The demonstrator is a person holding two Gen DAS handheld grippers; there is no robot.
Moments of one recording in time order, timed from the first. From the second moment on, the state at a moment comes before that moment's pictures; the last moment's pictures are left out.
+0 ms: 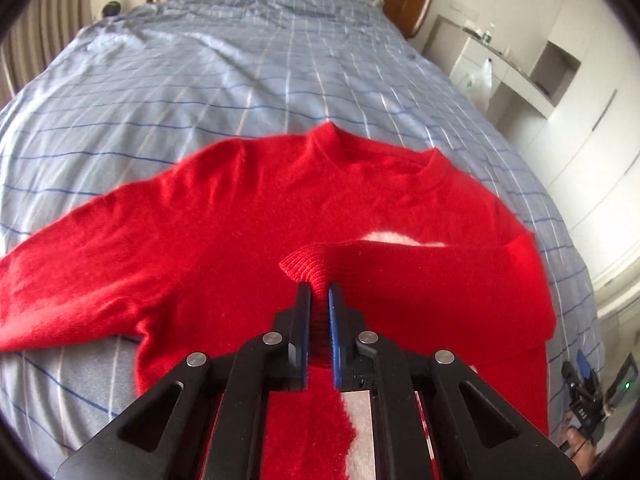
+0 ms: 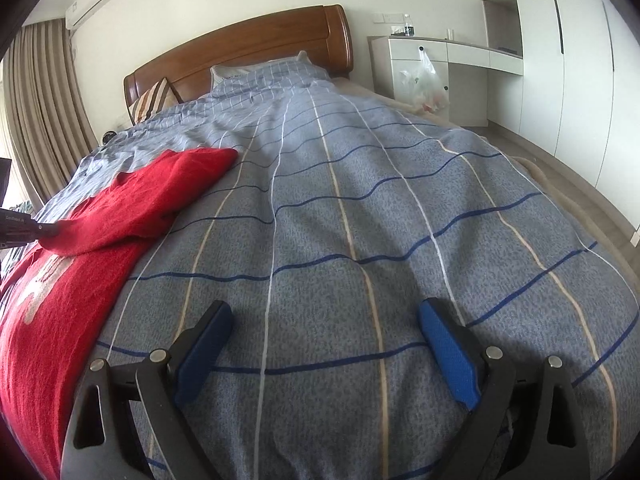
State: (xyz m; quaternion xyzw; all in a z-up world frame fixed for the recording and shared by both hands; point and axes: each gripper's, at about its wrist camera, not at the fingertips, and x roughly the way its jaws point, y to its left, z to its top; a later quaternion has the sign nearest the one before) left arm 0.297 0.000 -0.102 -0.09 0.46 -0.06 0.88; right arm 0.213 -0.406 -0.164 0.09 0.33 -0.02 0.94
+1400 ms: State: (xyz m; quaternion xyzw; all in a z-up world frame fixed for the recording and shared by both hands) left arm 0.132 0.190 -0.116 -0.12 0.41 0.10 0.90; right arm 0.212 -0.405 -0.164 0.08 0.34 -0.03 0.94
